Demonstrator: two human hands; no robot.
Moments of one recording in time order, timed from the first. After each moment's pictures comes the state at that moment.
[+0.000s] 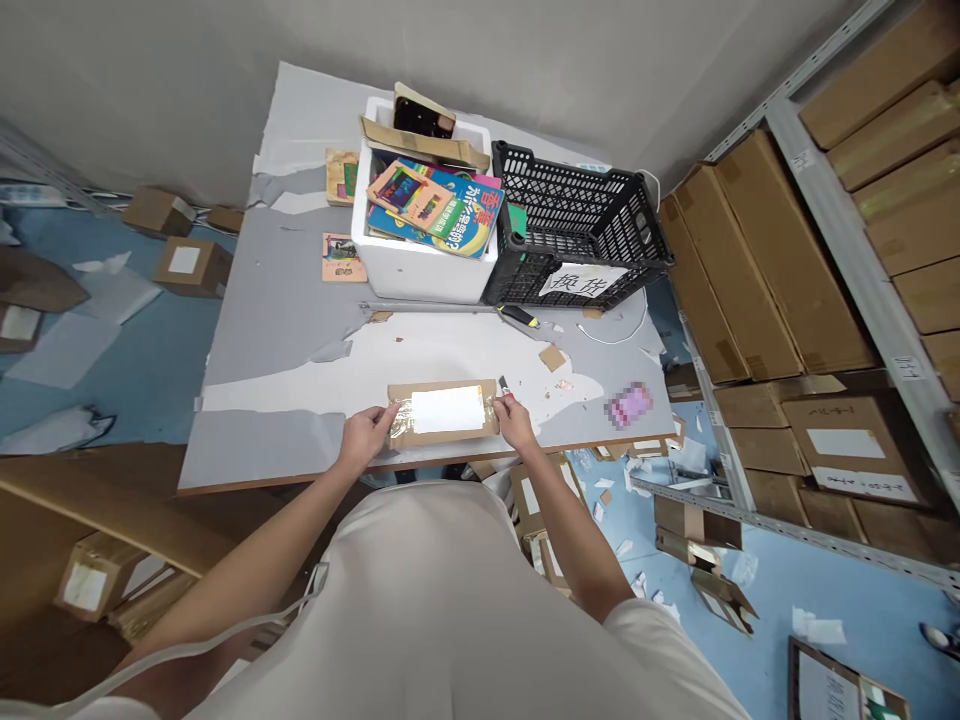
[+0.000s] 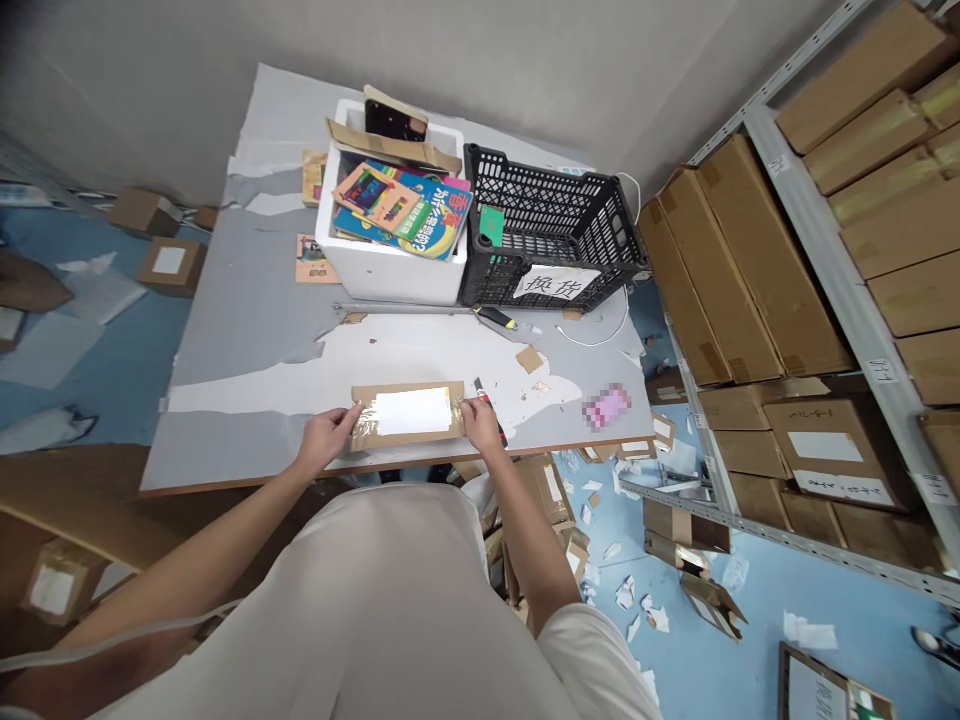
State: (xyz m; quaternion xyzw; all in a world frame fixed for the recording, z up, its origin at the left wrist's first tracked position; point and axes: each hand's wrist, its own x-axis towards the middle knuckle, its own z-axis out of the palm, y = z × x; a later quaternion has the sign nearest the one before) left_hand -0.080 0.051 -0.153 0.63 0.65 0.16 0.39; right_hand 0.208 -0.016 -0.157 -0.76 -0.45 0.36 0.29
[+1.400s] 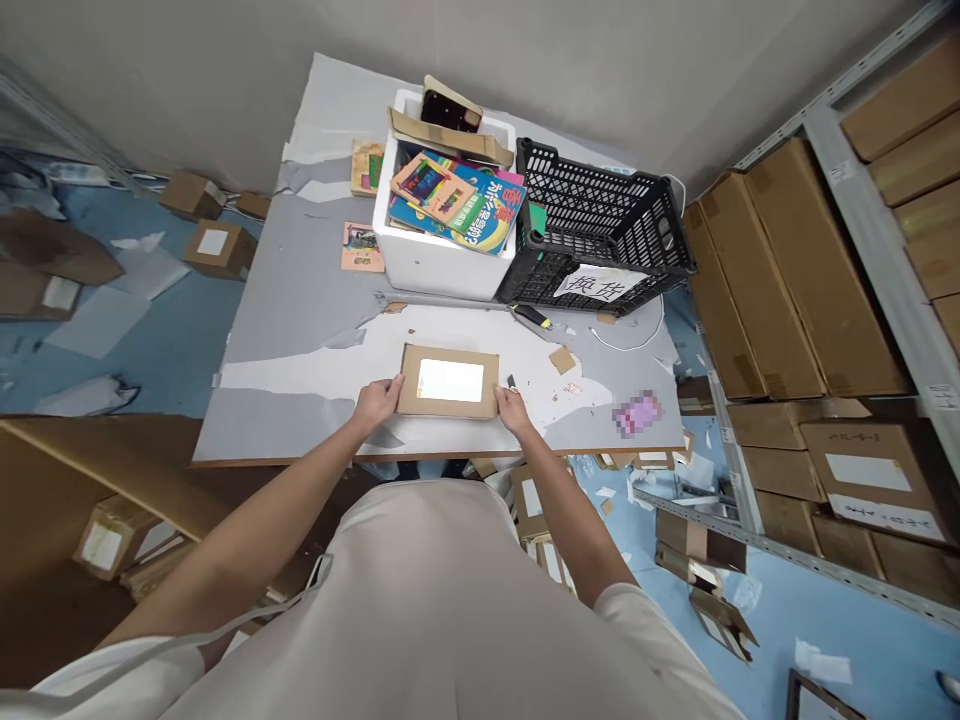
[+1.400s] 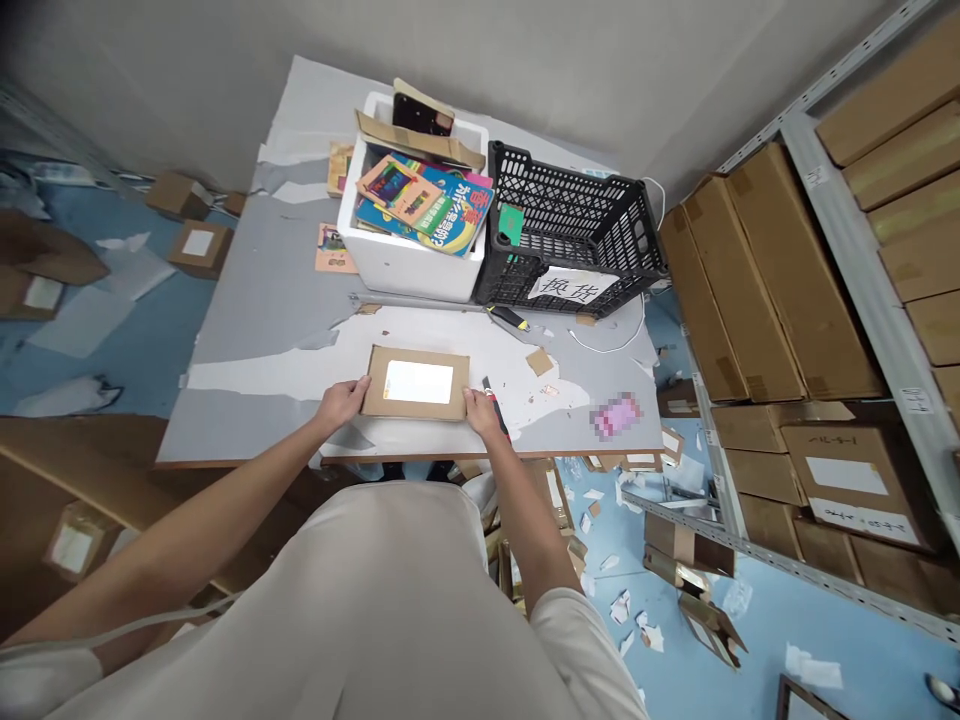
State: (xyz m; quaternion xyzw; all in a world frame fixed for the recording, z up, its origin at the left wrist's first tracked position) left_hand -0.079 0.093 -0.185 0.59 0.67 0.12 0.43; right_hand 0.212 0.012 -0.191 -0.75 -0.47 0.40 0.23
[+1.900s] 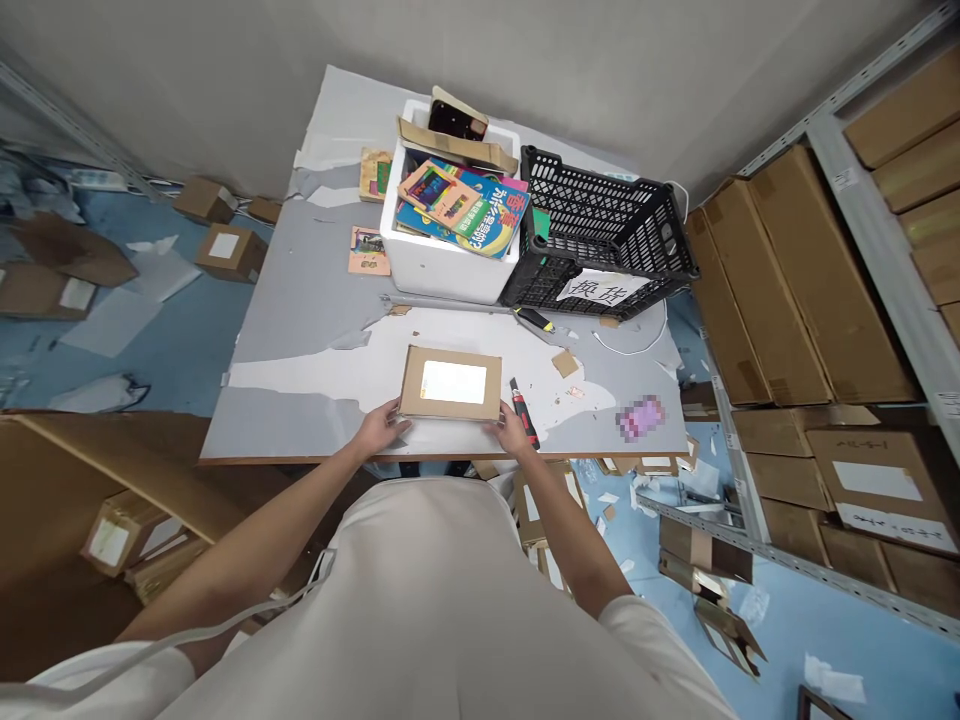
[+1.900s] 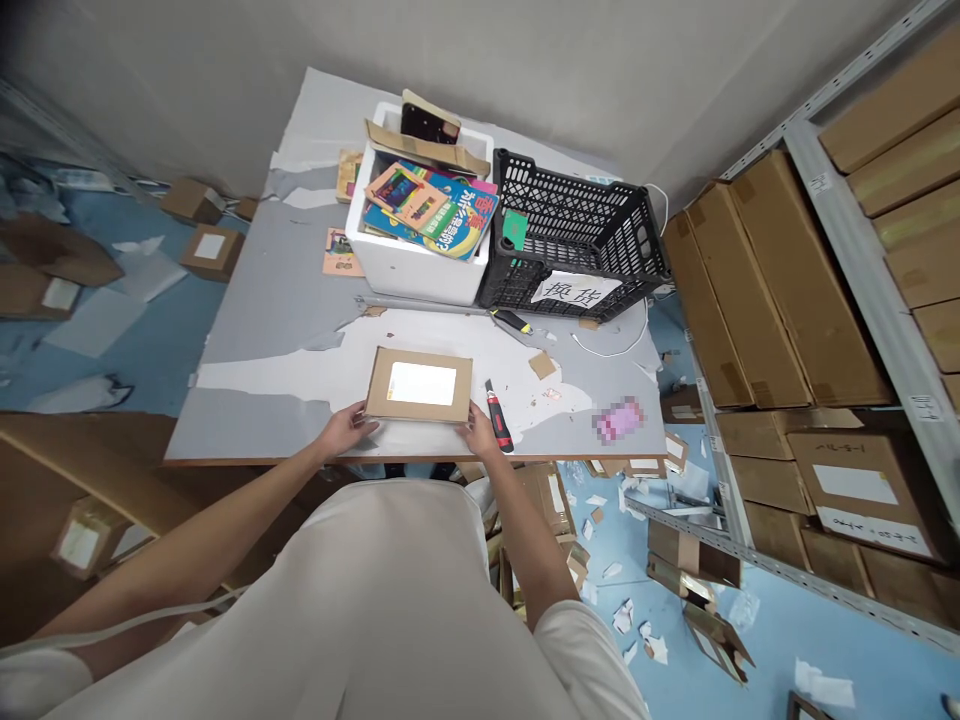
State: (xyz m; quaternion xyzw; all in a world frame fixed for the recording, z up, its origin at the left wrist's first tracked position) left_hand -0.098 0.048 -0.217 0.54 0.58 0.19 0.58; right_hand 0.199 -0.025 -0.197 -0.68 -0.43 0.50 0.31
